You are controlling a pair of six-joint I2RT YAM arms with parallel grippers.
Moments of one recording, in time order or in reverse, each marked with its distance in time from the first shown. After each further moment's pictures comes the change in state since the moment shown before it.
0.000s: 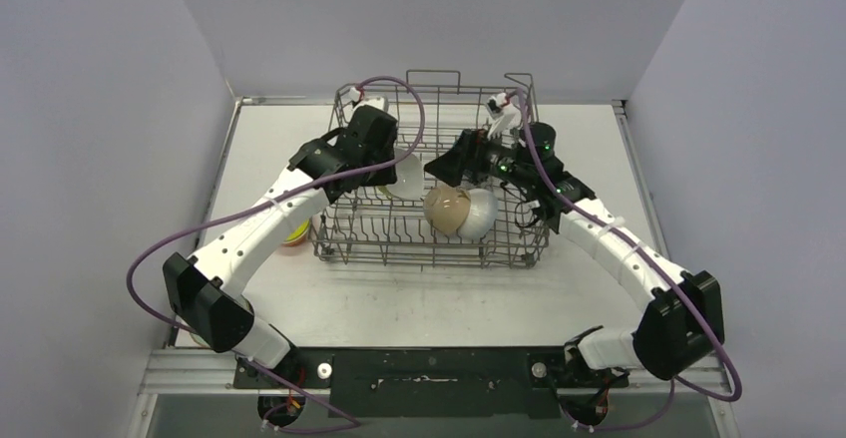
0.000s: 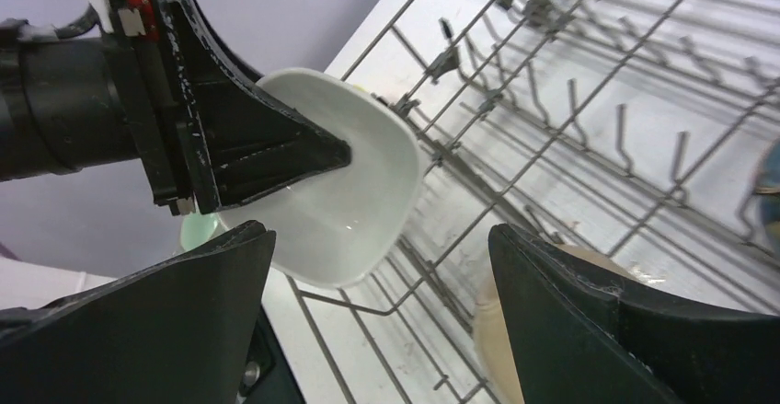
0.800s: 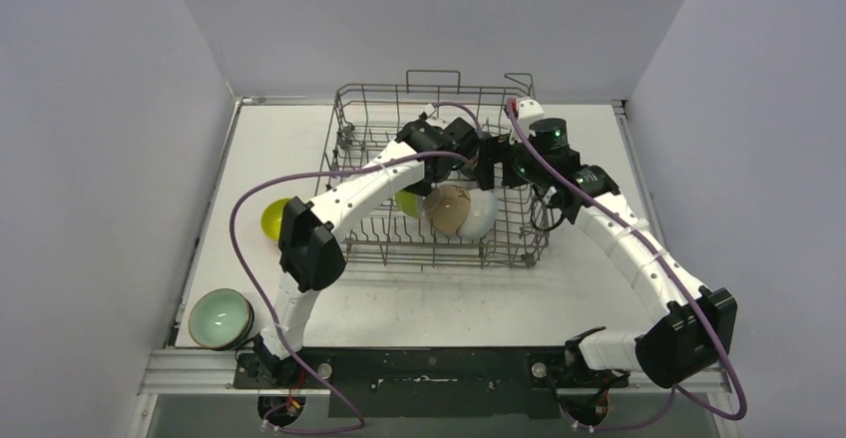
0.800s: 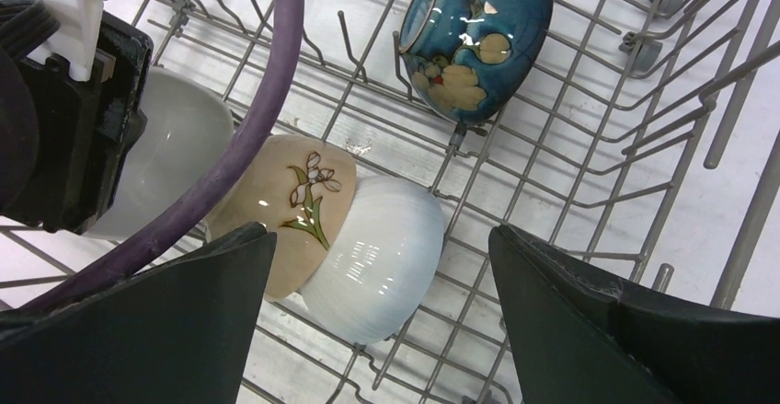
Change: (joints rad) left arm -0.166 0.596 0.558 -0.506 -0.317 0.002; right arm -0.046 -0.022 0.134 -0.521 0.428 -0.372
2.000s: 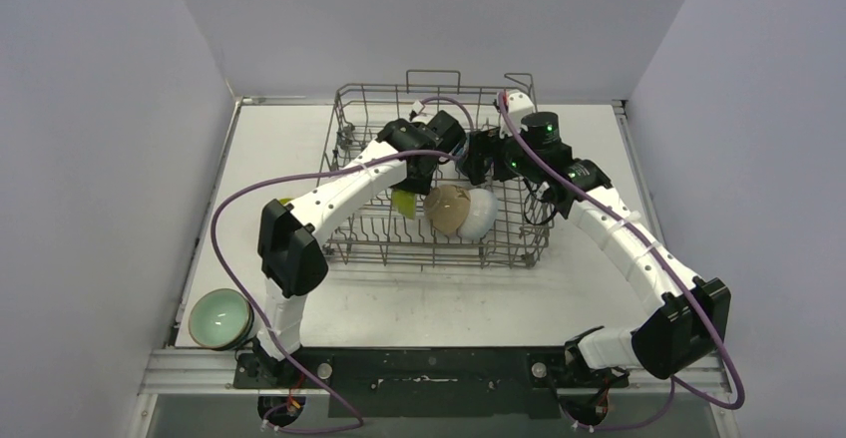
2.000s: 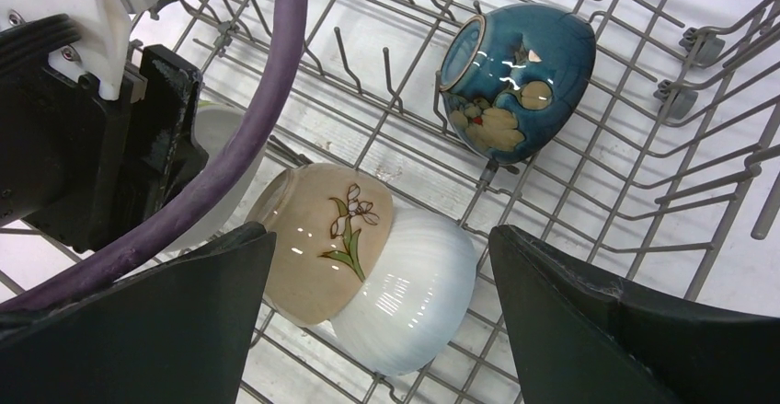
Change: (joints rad) left arm 0.041 -0.117 -0.142 0.148 0.154 0.017; right arm 0.028 0.043 0.043 0.042 -0.033 0.006
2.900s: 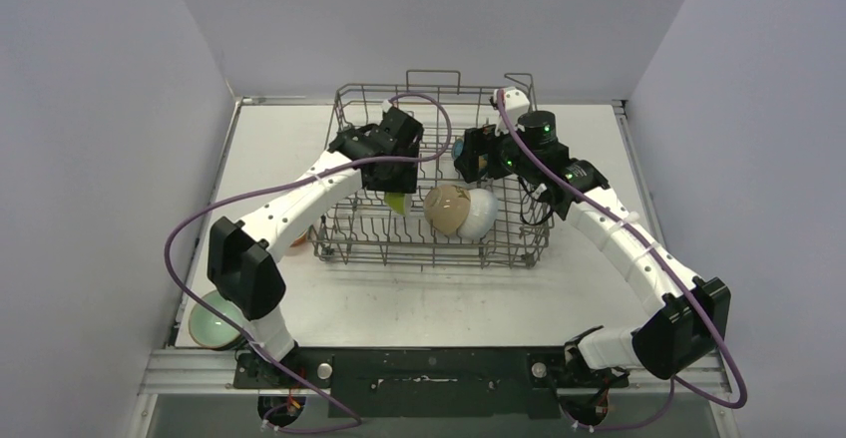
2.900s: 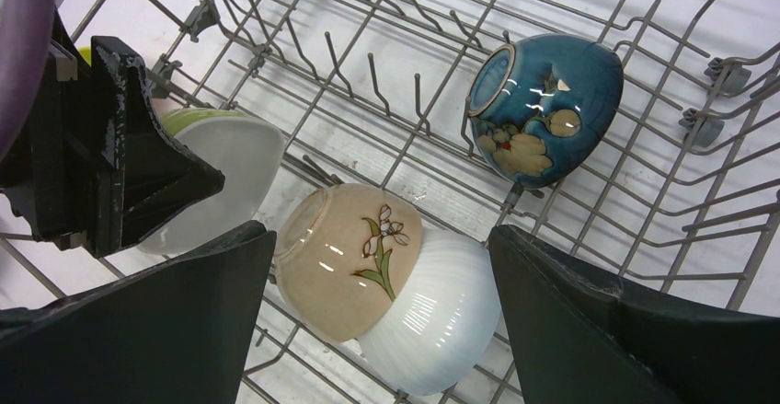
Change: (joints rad) left arm 0.120 -0.271 -0.354 0.310 0.279 0.037; right arm 0.024 0.000 0.007 0.044 -0.008 0.025
